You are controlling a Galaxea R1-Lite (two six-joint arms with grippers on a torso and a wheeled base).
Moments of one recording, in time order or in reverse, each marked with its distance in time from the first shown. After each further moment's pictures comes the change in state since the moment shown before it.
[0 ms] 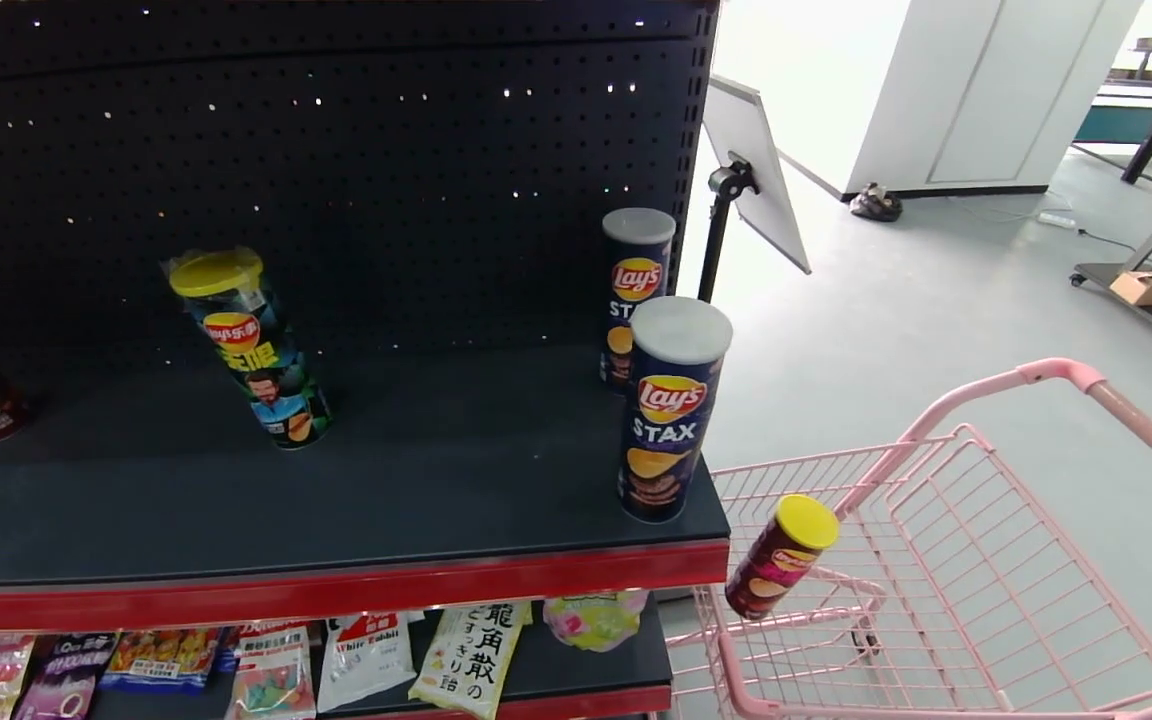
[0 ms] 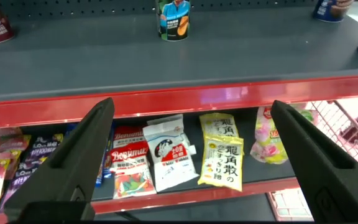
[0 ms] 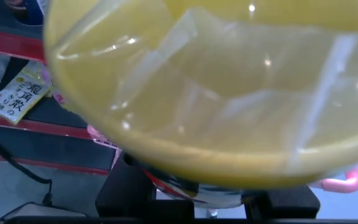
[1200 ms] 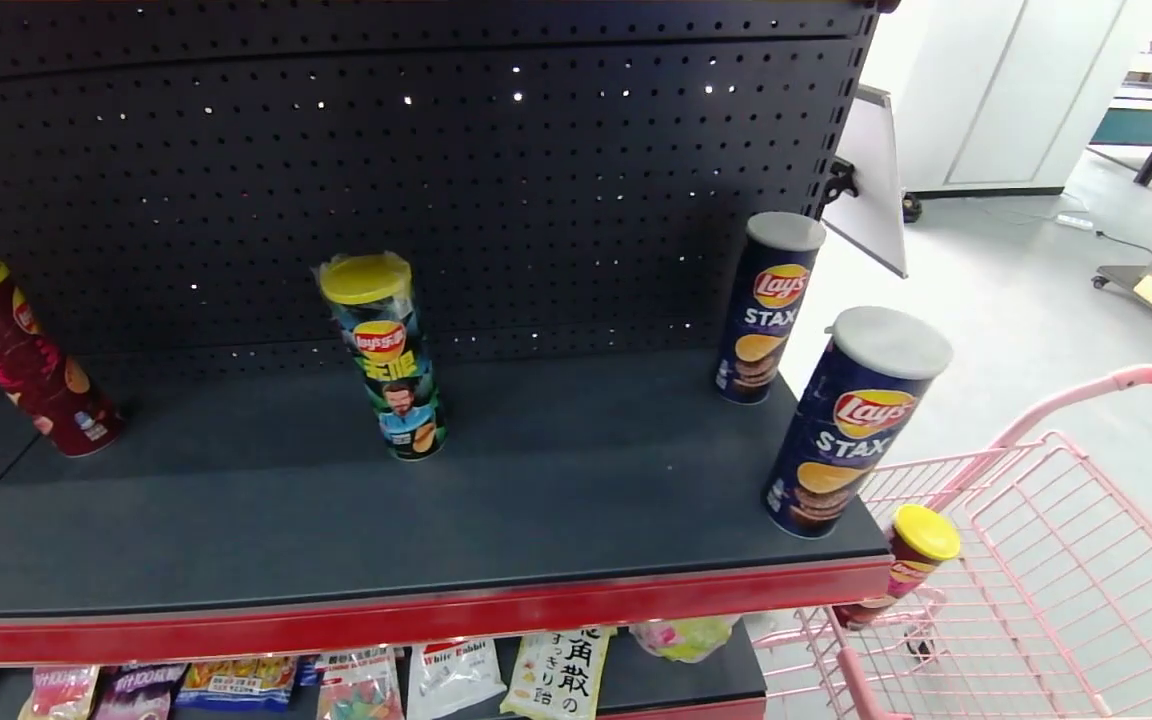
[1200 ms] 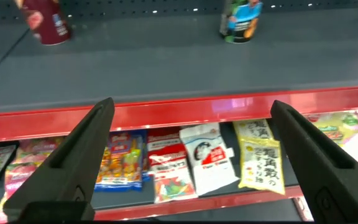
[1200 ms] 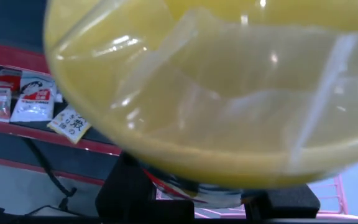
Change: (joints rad) left arm 0.000 0.000 0.000 0.000 0.000 0.000; right arm 0.013 -0.051 0.023 -0.024 0.092 0.020
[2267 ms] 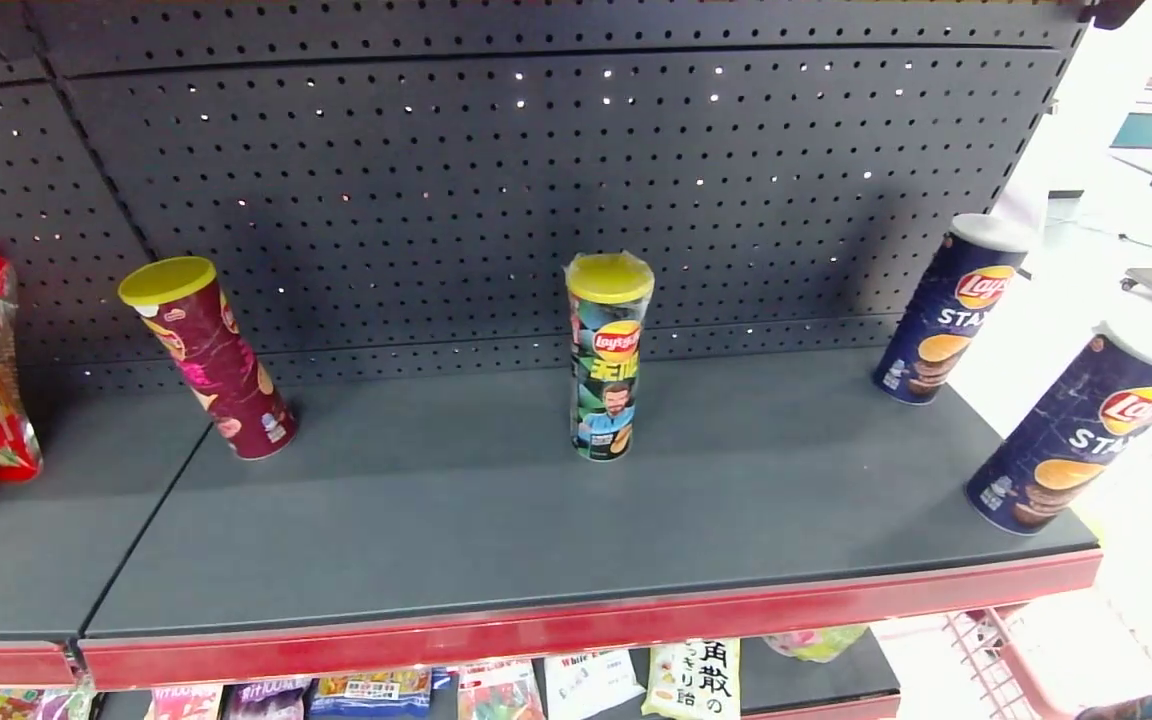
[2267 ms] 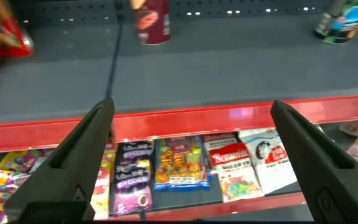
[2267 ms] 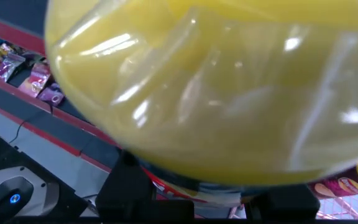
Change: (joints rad) left arm -0.001 0.000 0.000 0.000 0.000 0.000; right arm 0.011 0.037 0.012 -0.063 0.299 0.037
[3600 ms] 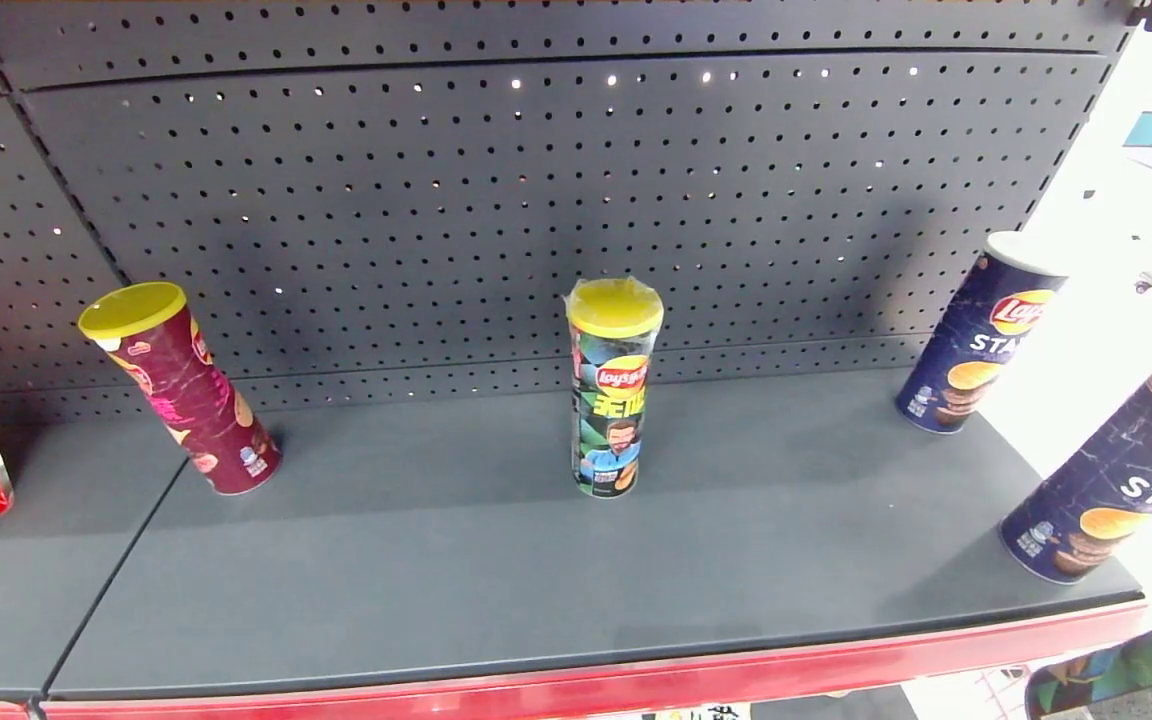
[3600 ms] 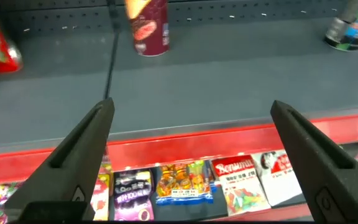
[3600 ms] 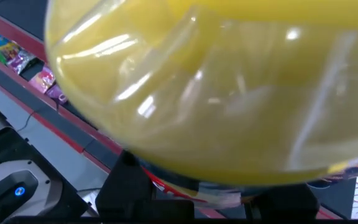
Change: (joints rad) left arm -0.005 0.012 -0.001 -0.001 -0.032 0.020; right arm 0.111 0.155 -0.018 -0.104 0.000 -0.055
